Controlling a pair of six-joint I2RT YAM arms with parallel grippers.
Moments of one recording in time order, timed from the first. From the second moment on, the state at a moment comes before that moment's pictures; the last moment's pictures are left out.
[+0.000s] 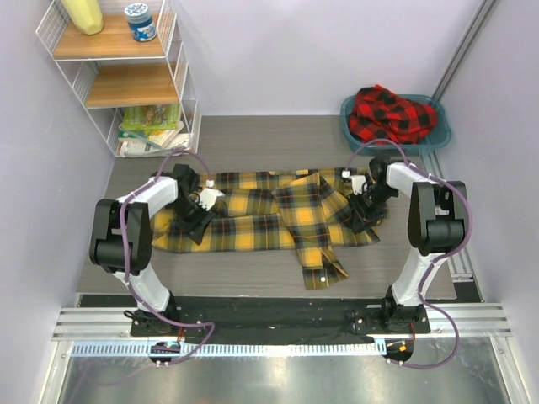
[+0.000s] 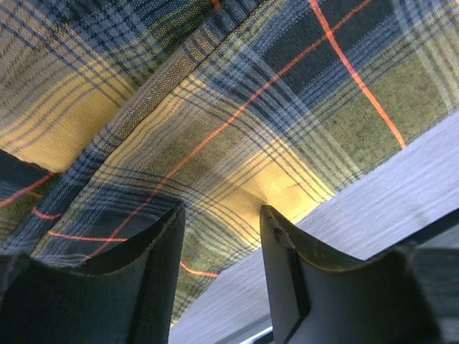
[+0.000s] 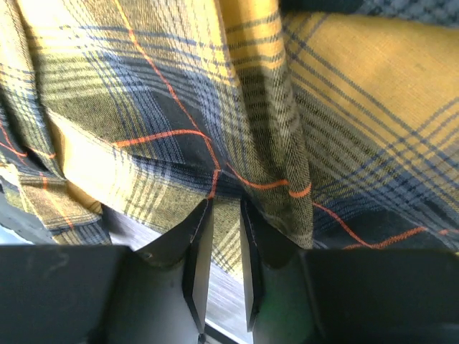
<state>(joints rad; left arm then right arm) -0.13 1.72 1.05 -0.89 0.25 0.59 0.02 1.86 1.18 -0.92 -0.38 -0.43</state>
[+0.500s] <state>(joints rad) -0.29 1.32 1.05 -0.86 0.46 0.69 0.02 1.49 1.15 -0.99 -0.50 -0.47</state>
